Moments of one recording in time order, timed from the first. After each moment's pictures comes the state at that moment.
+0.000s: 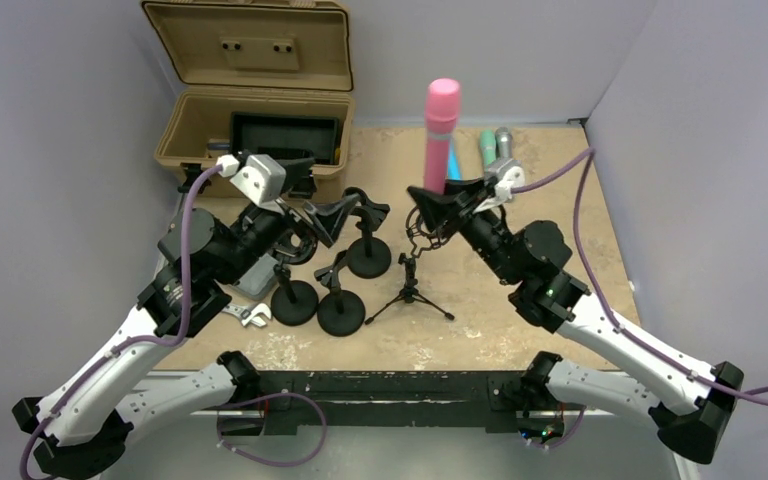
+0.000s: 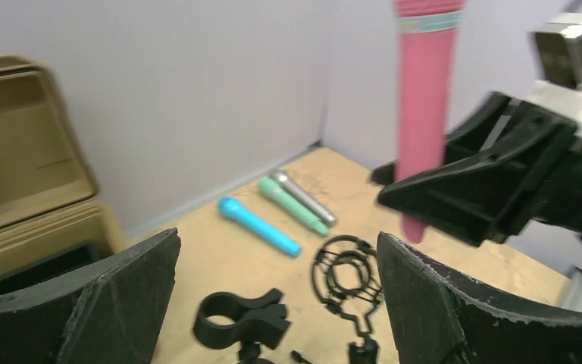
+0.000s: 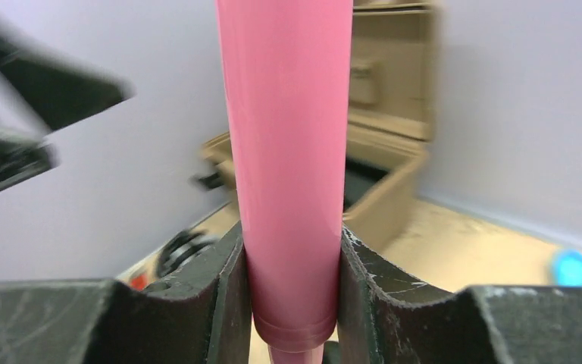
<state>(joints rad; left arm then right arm) -0.80 0.82 1.13 -0.10 0.00 -0.02 0.85 0.92 0.87 0.34 0.03 0.13</state>
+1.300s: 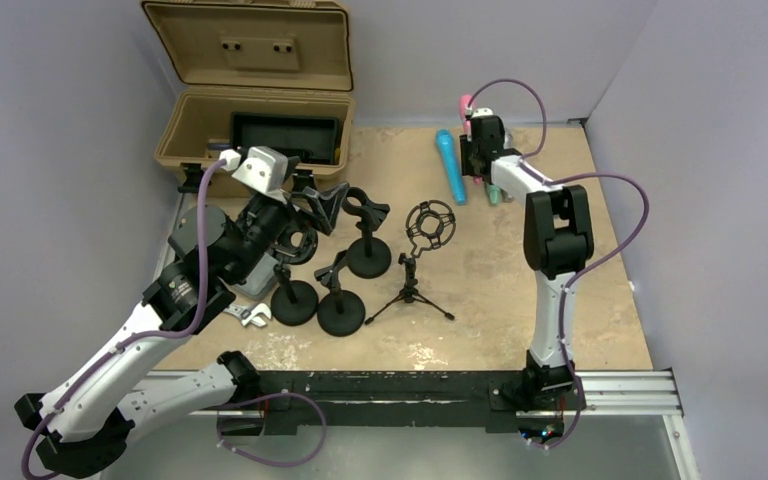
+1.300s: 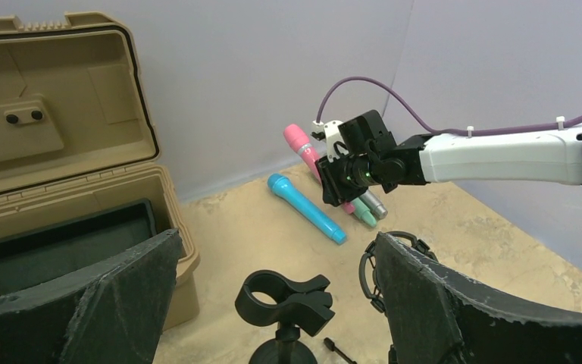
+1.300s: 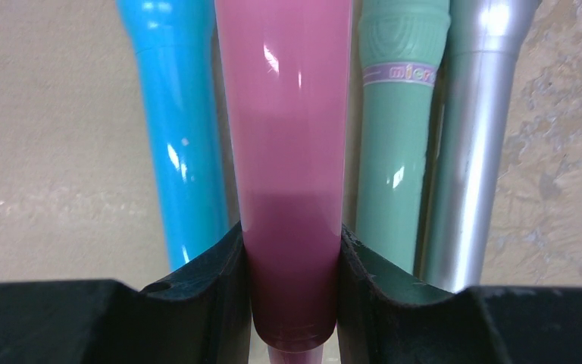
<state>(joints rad) -0.80 0.83 1.13 -0.14 -0.25 -0.01 0.20 2.16 1.64 -0.20 0.21 0.03</state>
